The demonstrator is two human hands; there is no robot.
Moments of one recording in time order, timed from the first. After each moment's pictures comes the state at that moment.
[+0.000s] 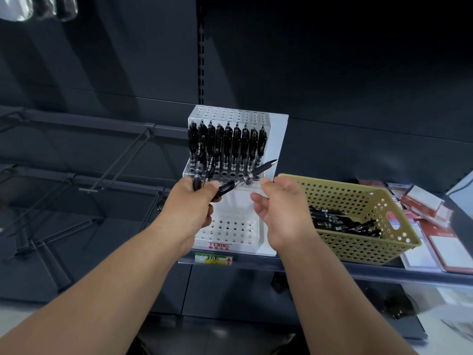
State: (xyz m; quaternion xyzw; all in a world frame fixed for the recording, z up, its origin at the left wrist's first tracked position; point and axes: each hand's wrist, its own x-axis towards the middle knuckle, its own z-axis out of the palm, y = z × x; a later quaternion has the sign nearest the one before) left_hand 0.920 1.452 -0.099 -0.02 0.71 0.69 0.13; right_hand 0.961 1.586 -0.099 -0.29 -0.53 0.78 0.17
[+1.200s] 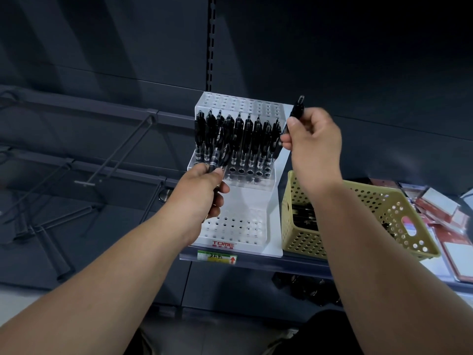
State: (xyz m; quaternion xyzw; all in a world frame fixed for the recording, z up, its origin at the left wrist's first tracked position) left_hand 0.890 1.456 -0.105 -0.03 0.66 0.72 0.18; right_hand 0.899 1.630 -0.063 -0.14 -0.76 0.54 0.33
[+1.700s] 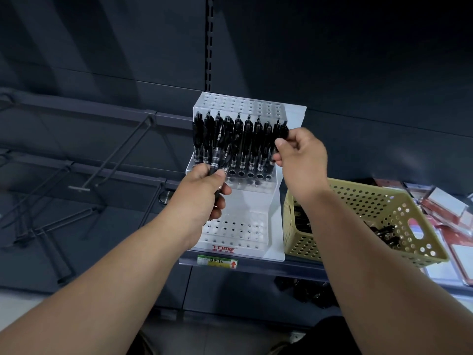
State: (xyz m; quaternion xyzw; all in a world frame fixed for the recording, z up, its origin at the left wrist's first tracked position) left_hand 0.885 1.461 -0.106 -0.01 0.68 0.71 0.18; right_hand 0.880 1.640 -0.098 -0.18 -0.79 0.52 0.26
